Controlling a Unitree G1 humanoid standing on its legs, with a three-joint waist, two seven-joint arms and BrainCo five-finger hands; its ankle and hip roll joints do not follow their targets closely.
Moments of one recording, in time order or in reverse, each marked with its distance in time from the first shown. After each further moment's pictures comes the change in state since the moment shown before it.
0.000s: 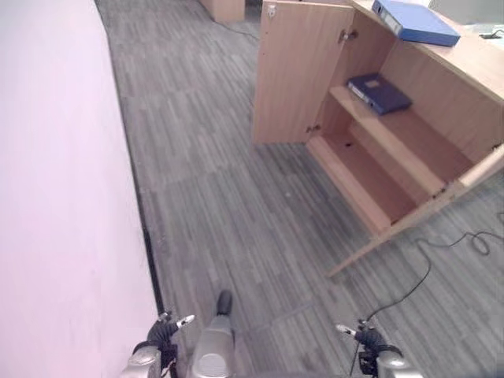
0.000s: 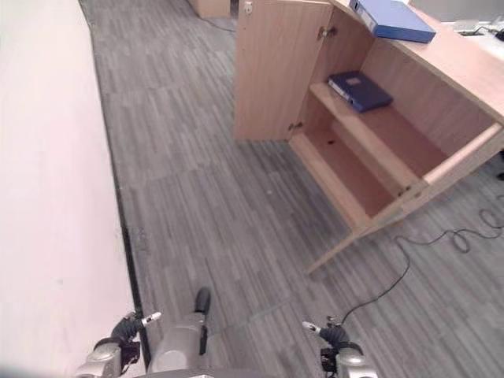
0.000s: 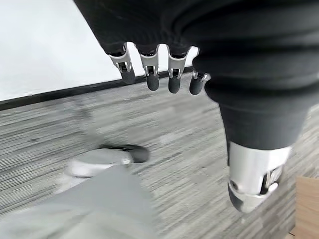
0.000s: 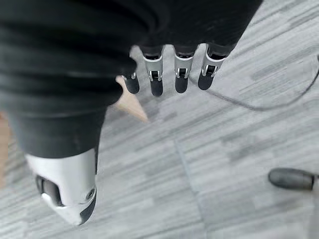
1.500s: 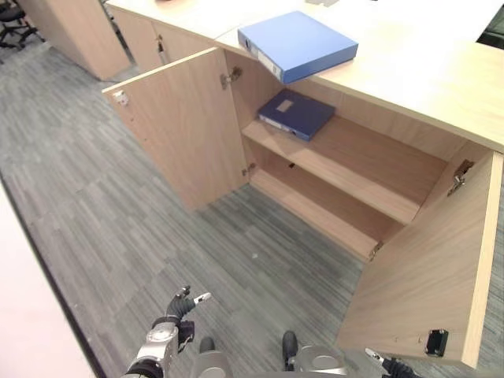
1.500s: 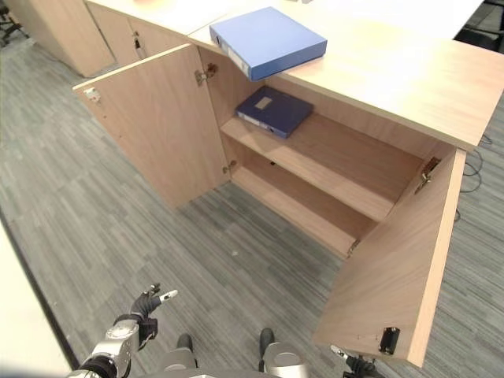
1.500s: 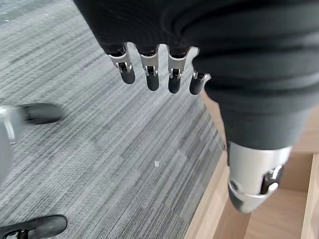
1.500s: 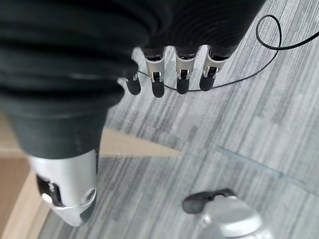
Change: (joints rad) left arm -0.056 -0.071 -0.076 -0.028 -0.002 -0.001 0.025; right arm 0.053 -0.063 -0.199 0.199 0.081 0.023 -0.015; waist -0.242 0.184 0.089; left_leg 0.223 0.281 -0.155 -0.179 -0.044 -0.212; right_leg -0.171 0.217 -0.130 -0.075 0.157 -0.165
